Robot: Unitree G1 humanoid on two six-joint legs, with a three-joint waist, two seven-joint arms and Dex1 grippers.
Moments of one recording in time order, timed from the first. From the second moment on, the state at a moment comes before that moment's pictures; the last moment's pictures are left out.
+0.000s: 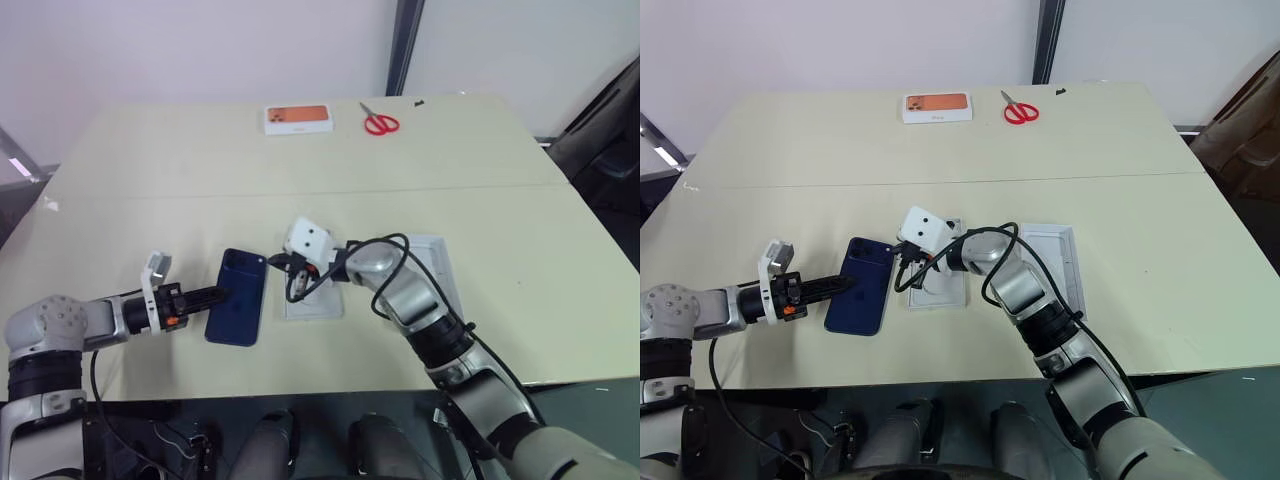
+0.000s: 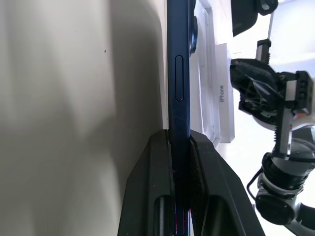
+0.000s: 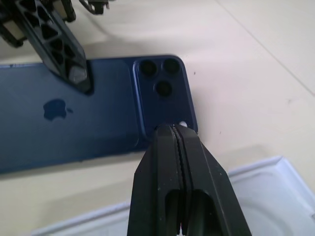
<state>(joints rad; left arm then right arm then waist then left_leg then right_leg) -0.39 0.68 0.37 0.35 -0.85 1.46 -0.88 -0.67 -0.18 0.40 0.13 -0.03 0.41 0.82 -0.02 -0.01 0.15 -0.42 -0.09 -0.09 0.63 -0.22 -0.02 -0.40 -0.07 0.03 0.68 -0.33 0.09</state>
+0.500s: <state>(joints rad) -0.47 0.52 0.69 0.43 -0.97 1.56 -0.71 -0.50 -0.45 0.37 -0.12 0.13 0.41 1.07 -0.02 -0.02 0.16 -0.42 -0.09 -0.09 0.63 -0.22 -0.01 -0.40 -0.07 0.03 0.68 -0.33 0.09</state>
